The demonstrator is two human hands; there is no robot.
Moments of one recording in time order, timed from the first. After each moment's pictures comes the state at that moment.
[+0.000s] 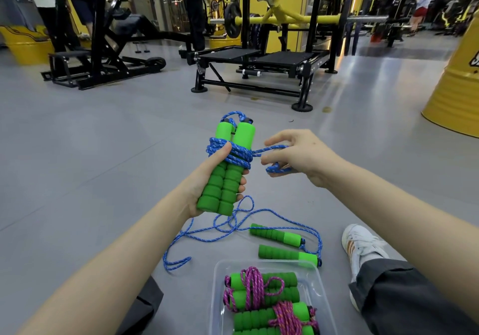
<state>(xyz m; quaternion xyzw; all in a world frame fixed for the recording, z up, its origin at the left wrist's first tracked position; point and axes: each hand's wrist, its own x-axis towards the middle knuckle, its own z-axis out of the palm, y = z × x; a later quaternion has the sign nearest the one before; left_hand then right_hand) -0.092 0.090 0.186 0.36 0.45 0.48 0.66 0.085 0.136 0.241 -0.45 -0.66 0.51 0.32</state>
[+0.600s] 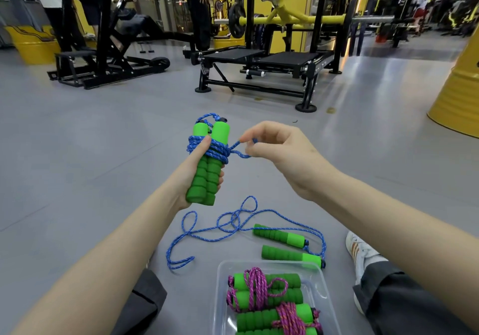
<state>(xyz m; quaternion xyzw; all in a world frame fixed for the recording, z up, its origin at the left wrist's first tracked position) -0.120 0.093 0.187 0.32 0.53 0.55 0.56 0.062 0.102 0.251 -0.30 -0.70 0.51 0.40</state>
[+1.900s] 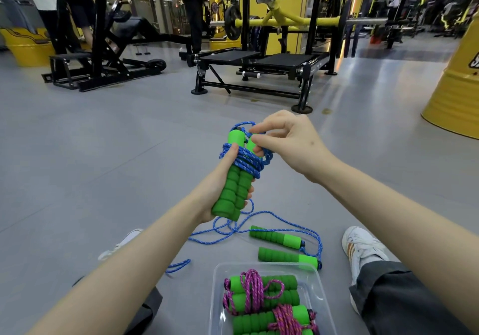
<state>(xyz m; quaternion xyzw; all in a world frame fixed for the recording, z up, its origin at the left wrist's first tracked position) -0.071 0.092 0.184 0.38 0.51 0.47 0.61 0.076 0.133 0.251 -0.32 -0.75 0.39 0.43</state>
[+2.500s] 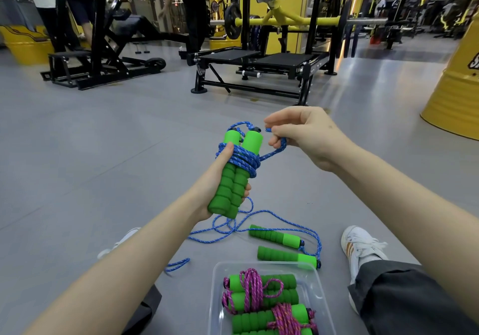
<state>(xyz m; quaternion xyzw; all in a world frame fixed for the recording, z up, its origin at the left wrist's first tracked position) -0.074 0.090 0.185 0.36 0.51 0.50 0.59 0.092 0.144 0.263 -0.36 -0.70 0.47 0.41</state>
